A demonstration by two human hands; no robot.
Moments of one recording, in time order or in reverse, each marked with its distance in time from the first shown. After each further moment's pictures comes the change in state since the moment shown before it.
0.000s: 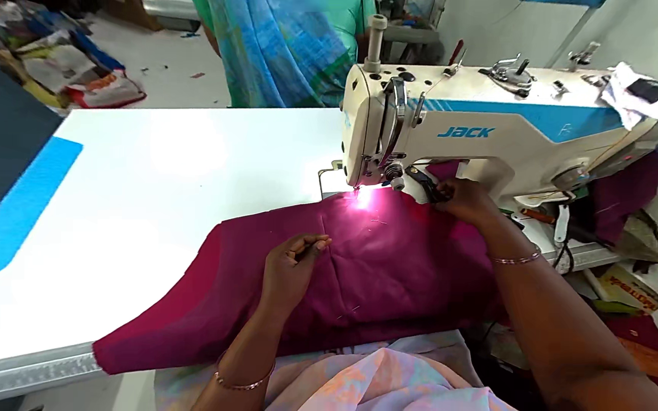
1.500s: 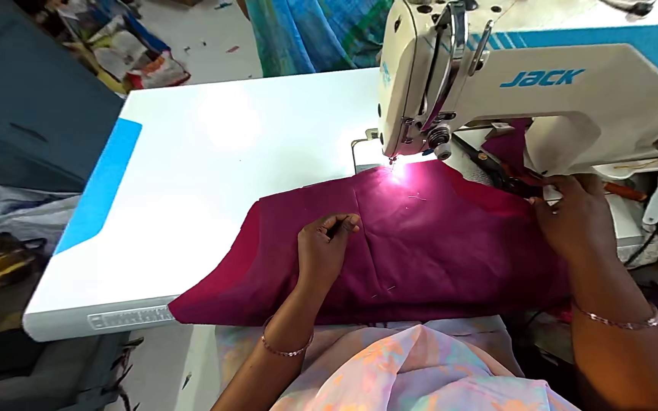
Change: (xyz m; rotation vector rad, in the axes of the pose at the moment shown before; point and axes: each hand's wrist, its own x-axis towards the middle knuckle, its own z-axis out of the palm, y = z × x) left_hand -0.004 0.006 0.004 0.123 0.105 -0.004; right_hand -0.084 0.035 0.009 -0.088 0.340 0.080
